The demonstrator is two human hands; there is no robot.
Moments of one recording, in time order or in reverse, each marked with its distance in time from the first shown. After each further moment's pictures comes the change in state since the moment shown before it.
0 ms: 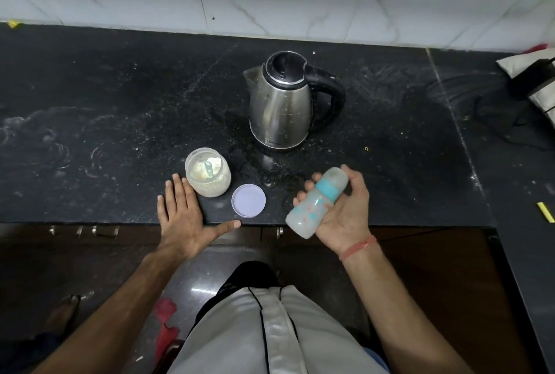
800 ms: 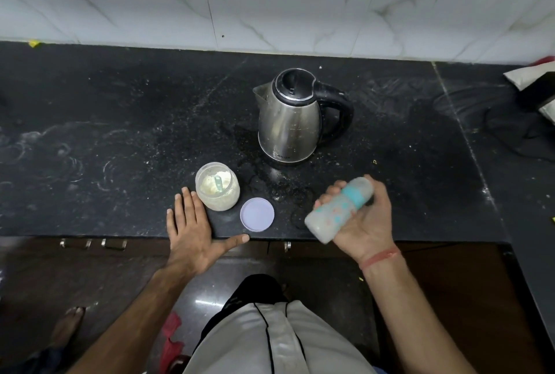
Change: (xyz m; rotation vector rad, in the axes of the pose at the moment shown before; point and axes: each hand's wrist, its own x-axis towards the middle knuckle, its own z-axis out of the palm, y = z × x) left_hand 0.001 -0.001 0.006 0.007 0.059 0.001; right_hand 0.002 -0.019 0.005 -0.038 0.067 0.036
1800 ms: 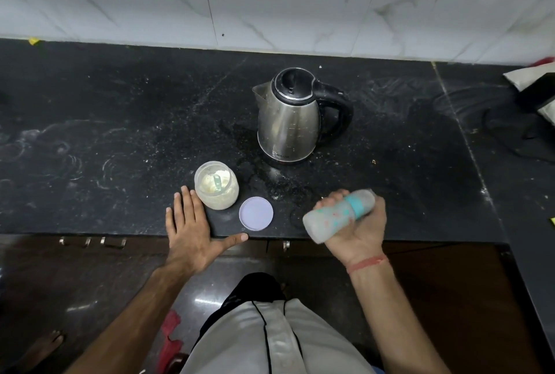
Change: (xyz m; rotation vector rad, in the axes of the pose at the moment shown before) left_hand 0.000 0.000 -0.002 0.015 -0.025 -0.004; right_hand 0.004 0.014 -0.008 0.149 0.064 -0.015
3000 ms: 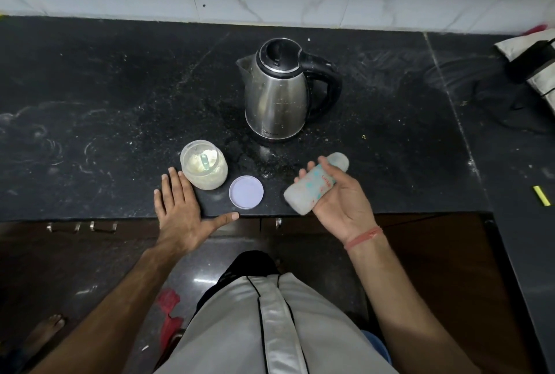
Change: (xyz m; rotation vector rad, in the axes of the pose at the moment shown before) left_hand -0.003 0.001 -0.004 -0.014 -0.011 0.002; right_hand -0.005 0.001 -0.001 -0.173 -0.171 -0.061
